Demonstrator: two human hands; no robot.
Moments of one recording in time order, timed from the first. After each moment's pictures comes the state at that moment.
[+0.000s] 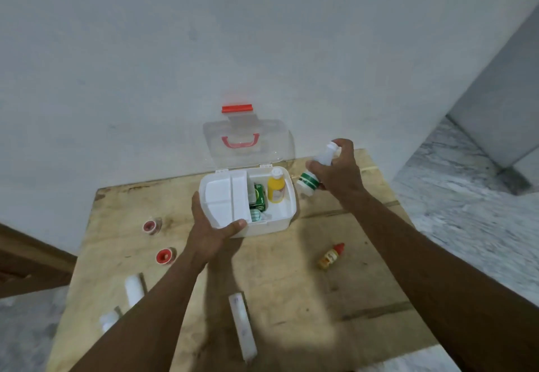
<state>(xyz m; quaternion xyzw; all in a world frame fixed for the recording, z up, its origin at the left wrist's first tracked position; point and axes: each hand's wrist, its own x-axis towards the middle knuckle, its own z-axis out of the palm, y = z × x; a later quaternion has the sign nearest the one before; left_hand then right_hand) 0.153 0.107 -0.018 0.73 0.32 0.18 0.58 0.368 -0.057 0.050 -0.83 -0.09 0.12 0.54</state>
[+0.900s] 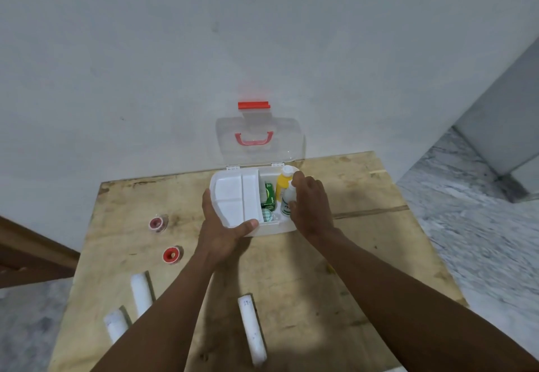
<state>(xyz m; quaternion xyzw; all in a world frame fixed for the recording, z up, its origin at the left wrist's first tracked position) 0.157 0.116 -0.032 0.74 0.31 0.20 0.57 0.307 -0.019 -0.014 -0.91 -0.35 -0.06 0.21</state>
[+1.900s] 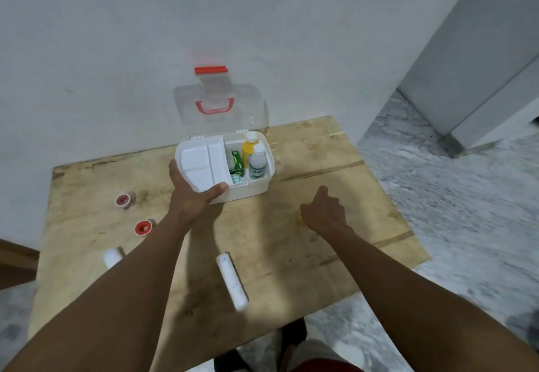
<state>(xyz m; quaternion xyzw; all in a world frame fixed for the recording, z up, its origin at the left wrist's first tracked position) 0.153 0.115 -0.028 0.71 0.34 0.15 0.60 0.263 -0.127 -0.004 -0.97 -0.05 0.20 0.15</state>
